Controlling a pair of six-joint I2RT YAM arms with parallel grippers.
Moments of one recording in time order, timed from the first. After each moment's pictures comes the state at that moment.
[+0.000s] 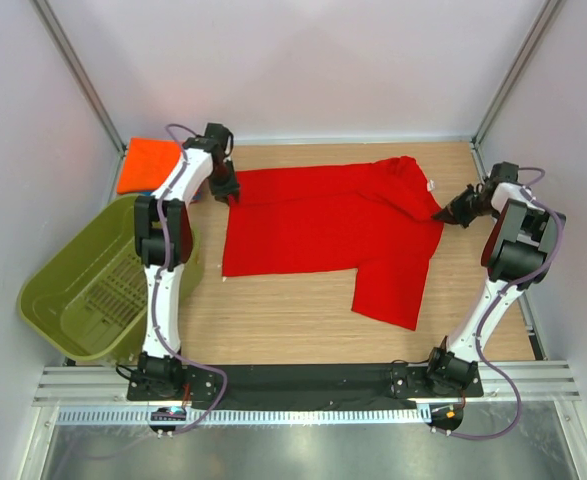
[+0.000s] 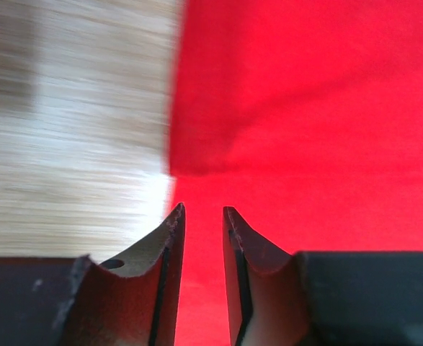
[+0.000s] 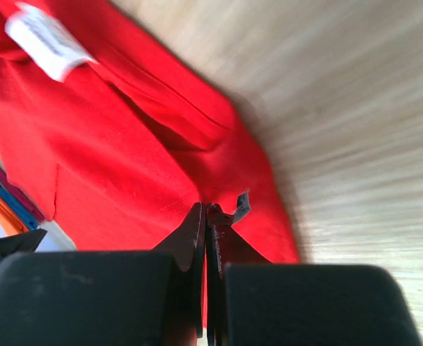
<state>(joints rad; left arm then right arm) -0.18 2.37 2.13 -0.96 0.03 -0.42 -0.41 2.09 1.49 -0.55 -0.51 0.53</state>
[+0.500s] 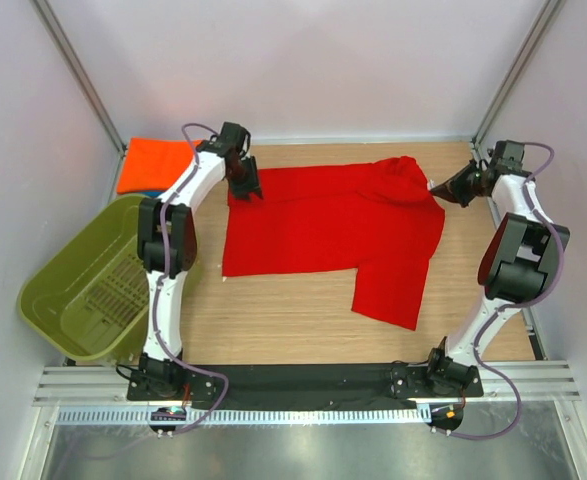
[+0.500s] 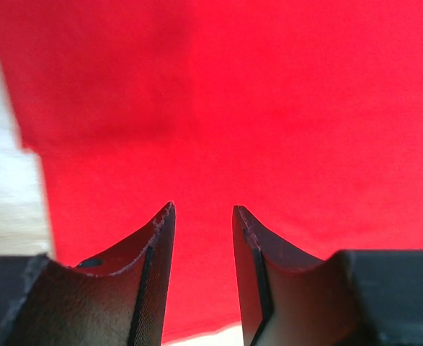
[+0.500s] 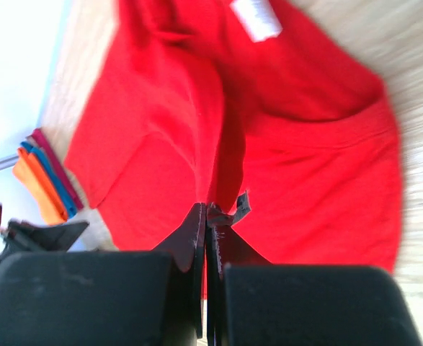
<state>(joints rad) -0.28 2.26 1.99 -0.82 0.17 -0.47 -0.36 1.90 1.47 -0.52 -0.53 0.61</state>
